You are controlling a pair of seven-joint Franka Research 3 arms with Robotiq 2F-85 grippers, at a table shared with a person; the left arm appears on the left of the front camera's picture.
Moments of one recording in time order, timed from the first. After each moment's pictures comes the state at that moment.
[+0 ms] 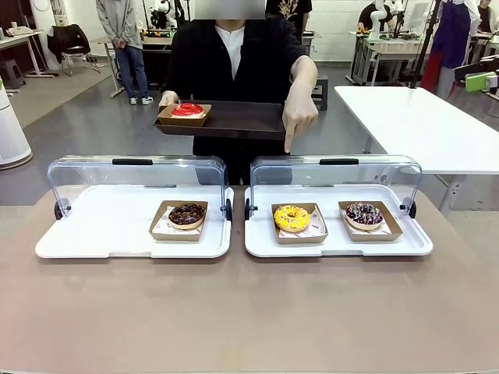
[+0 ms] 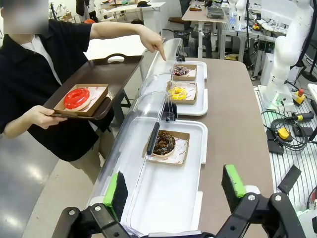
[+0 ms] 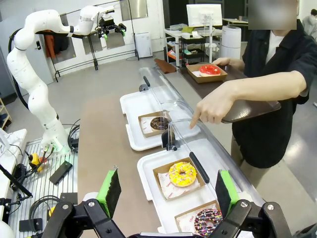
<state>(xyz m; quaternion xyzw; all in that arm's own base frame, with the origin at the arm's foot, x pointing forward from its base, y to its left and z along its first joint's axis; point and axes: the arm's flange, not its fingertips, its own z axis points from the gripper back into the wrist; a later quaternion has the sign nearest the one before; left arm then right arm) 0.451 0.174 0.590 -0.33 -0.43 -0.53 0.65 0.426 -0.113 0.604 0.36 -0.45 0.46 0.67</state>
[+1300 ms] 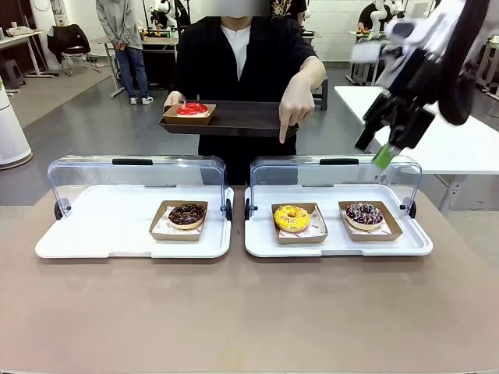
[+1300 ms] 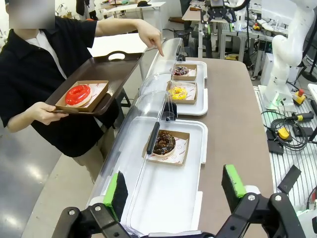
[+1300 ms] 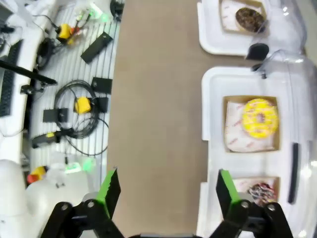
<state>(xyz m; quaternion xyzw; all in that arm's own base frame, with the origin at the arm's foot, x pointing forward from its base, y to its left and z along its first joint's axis) 0.452 0.174 0.589 -0.33 -0.42 -0.53 0.66 0.423 0.124 0.564 0.20 -0.10 0.70 0.68</state>
